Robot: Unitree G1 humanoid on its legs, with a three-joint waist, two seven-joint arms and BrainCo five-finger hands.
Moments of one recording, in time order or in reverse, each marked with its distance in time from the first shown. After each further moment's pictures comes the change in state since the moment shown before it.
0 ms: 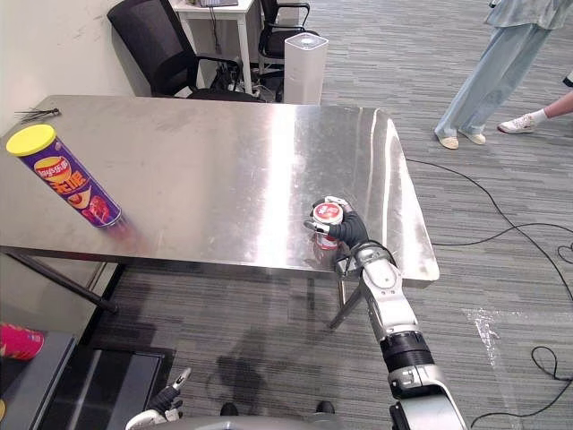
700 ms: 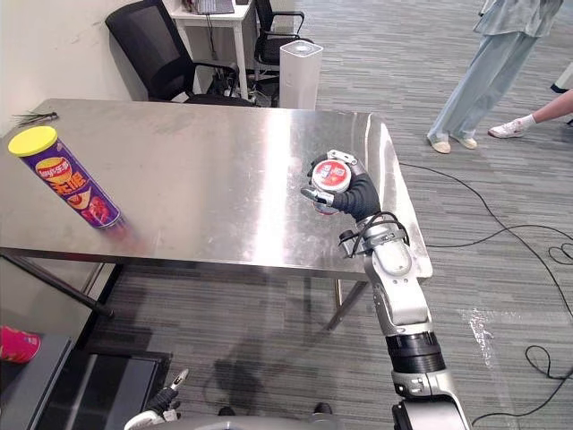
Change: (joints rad) left arm 0.008 -0.003 0.052 -0.014 0.029 0.010 0.000; right arm 0.009 -0.008 -0.049 -0.421 0.045 0.060 0.003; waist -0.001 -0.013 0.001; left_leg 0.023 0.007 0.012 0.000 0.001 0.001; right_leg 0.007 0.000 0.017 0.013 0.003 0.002
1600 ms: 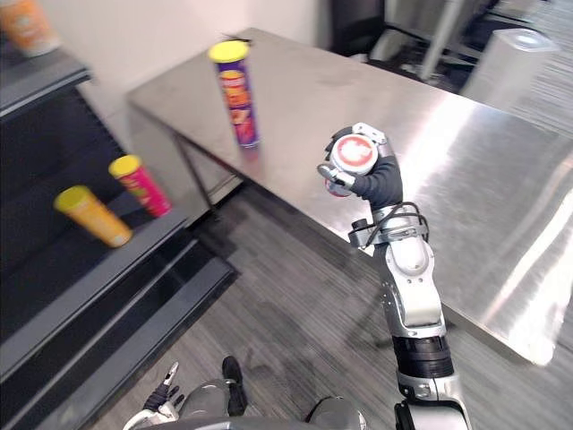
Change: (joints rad) left arm -0.006 -0.045 0.161 -0.038 -0.158 0.035 -0.079; right arm -0.005 0.007 -0.093 -0.110 0.036 -0.009 -0.069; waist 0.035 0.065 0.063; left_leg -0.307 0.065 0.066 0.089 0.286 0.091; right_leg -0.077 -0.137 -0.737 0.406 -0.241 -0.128
